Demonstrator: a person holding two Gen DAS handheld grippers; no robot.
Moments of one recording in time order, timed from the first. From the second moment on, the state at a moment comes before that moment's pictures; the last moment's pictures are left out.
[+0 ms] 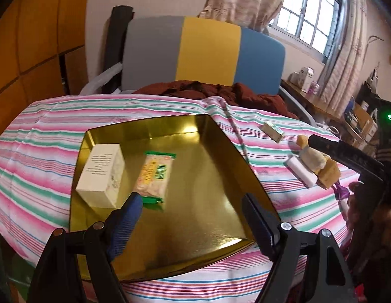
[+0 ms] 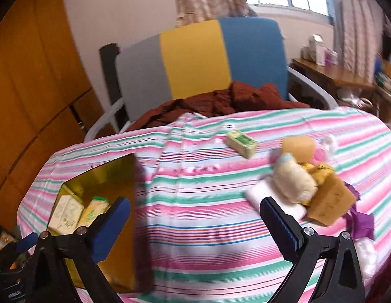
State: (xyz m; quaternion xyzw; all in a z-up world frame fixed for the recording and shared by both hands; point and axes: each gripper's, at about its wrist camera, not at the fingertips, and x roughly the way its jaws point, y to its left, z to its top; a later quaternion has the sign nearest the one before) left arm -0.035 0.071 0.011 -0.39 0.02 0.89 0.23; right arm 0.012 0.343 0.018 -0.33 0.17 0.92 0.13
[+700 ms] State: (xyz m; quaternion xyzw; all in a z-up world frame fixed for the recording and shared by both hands) left arm -0.057 0.167 0.040 -0.38 0.07 0.86 0.33; right arm 0.041 0.594 -0.003 -0.30 0.39 0.83 0.27
